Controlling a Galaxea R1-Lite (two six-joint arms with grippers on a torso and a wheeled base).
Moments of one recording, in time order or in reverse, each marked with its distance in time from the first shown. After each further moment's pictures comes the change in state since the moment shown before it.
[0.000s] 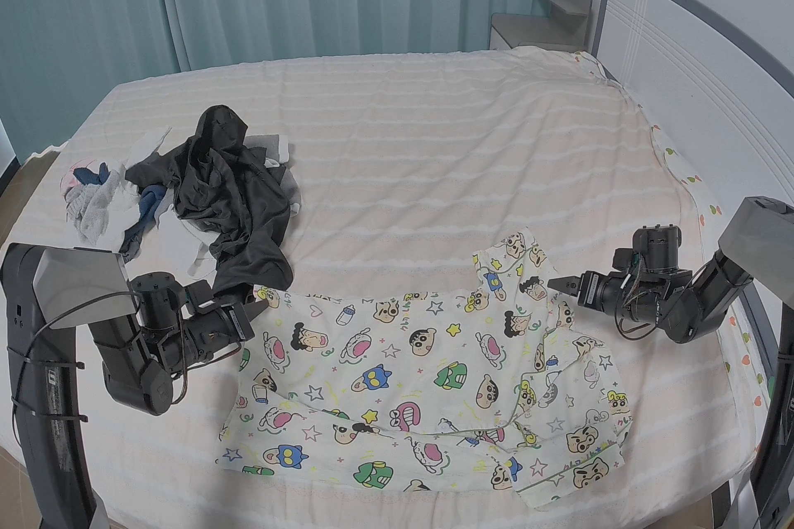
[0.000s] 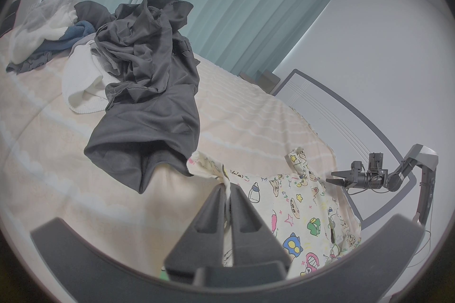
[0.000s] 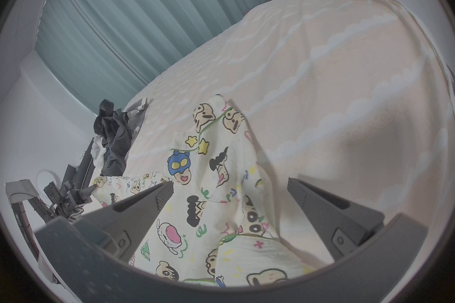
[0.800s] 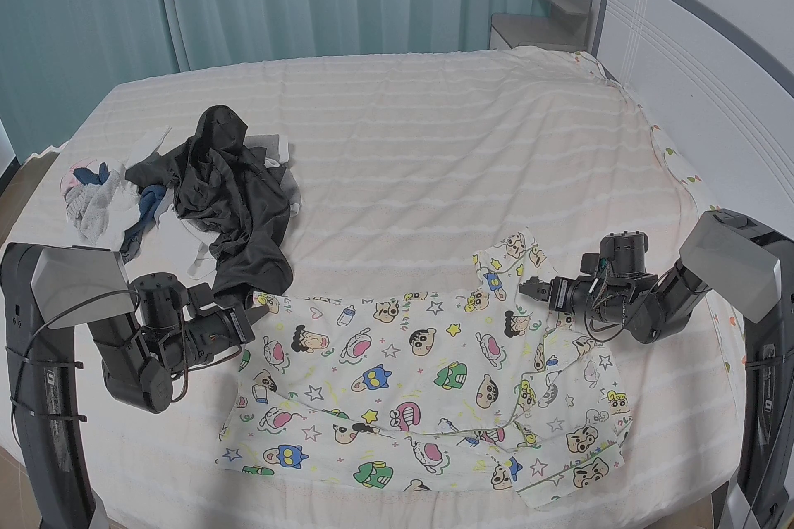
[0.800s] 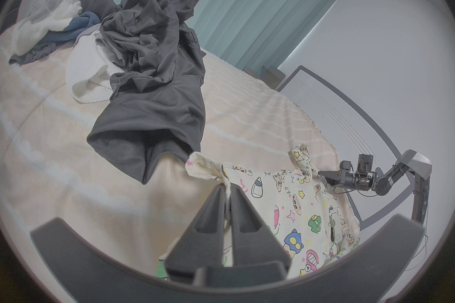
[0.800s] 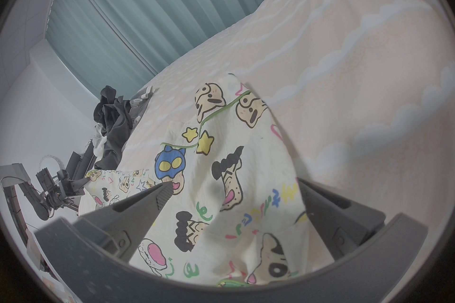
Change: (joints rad) left arm 0.000 -0.006 -0.008 0.066 0.005 -0.005; right arm 0.041 0.182 -0.200 0.008 0.044 -0.044
